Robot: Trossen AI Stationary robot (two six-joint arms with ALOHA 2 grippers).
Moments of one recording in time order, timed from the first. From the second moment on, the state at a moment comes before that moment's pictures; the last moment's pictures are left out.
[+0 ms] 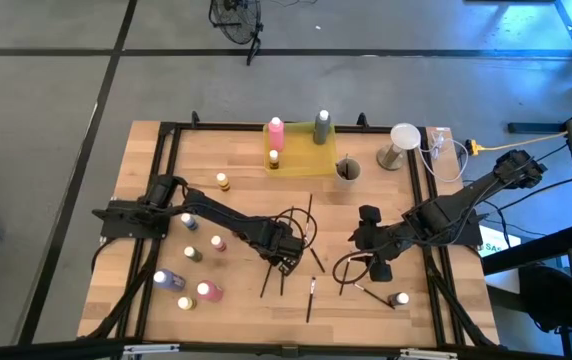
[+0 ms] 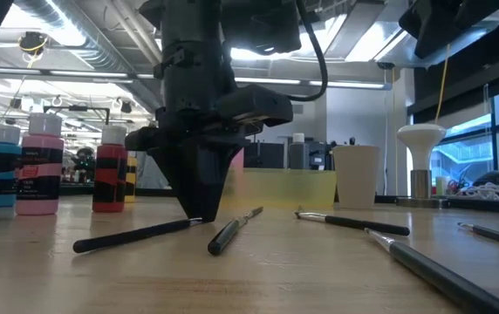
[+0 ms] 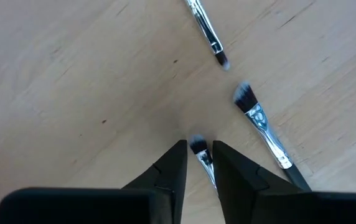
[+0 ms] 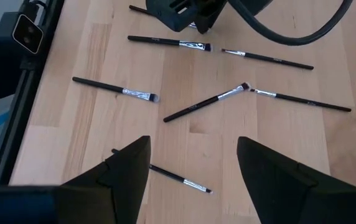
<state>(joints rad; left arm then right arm) -0.23 2.12 1.45 -0.78 -0.04 -1.14 0.54 1.22 0.98 -0.72 0.23 0.38</state>
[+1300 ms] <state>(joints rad) -0.24 2.12 1.45 -0.78 -0.08 -1.07 0.54 1.22 0.98 -0.72 0.18 0.38</state>
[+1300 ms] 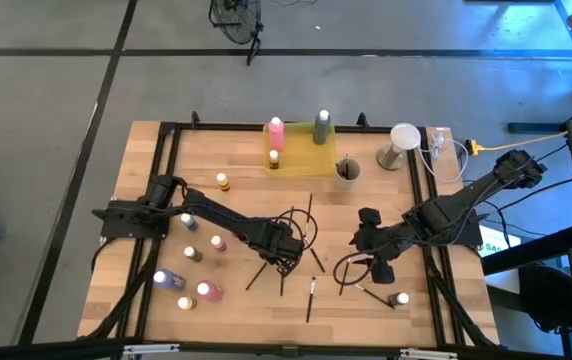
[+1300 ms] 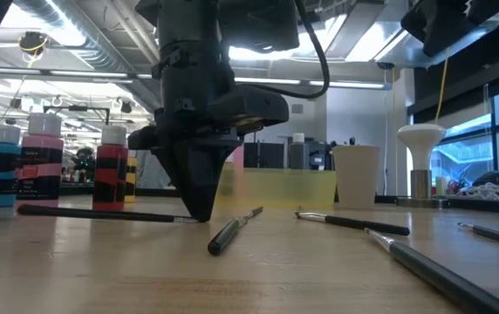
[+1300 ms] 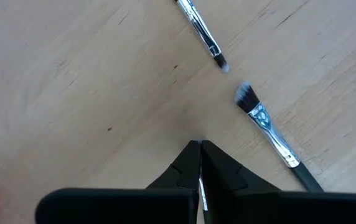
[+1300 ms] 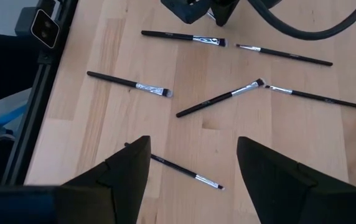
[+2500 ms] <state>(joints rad) -0.27 2.13 1.54 -0.87 -0.12 -1.03 0.54 1.22 0.98 -0.71 0.18 0.38</state>
